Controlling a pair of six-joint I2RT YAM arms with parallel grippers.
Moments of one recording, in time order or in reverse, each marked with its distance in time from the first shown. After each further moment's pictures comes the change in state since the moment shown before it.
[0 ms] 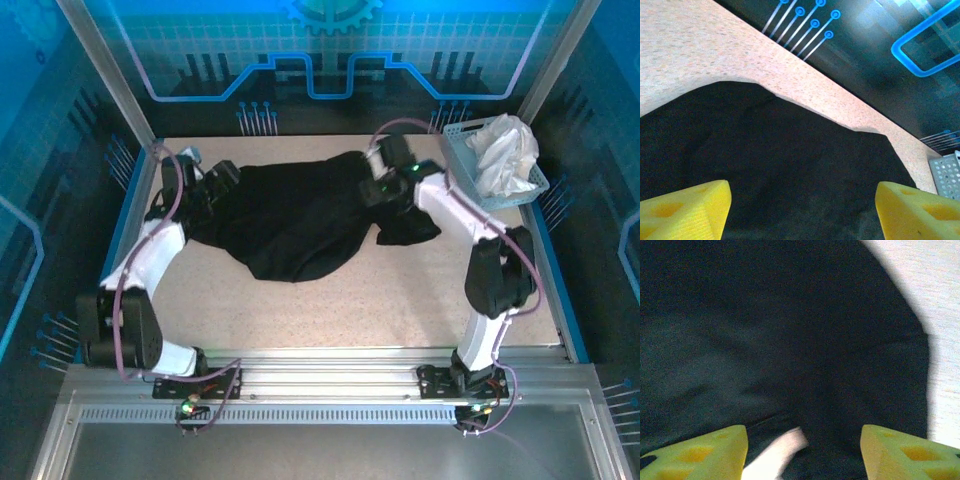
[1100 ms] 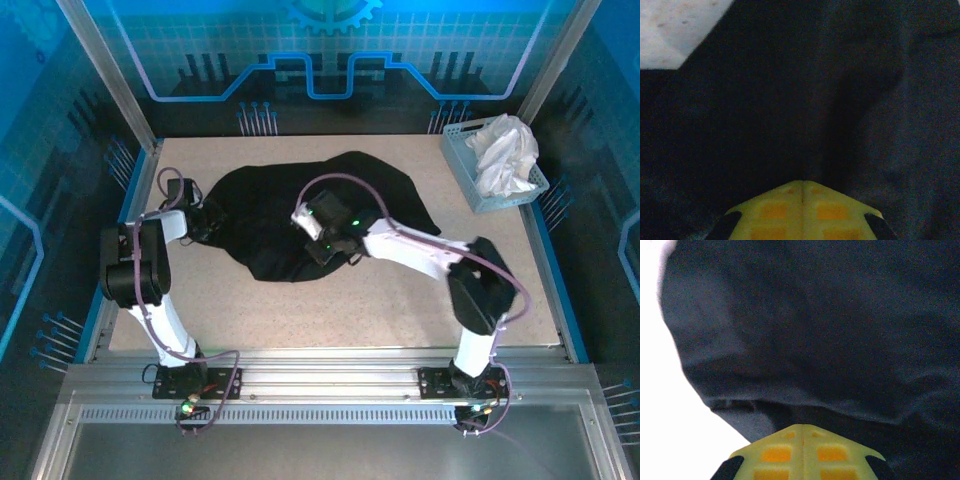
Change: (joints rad) left arm 0.150 0.472 0.058 -0.023 0.182 -0.050; right arm 0.332 -0.031 -0.156 0.148 -0.056 -0.040
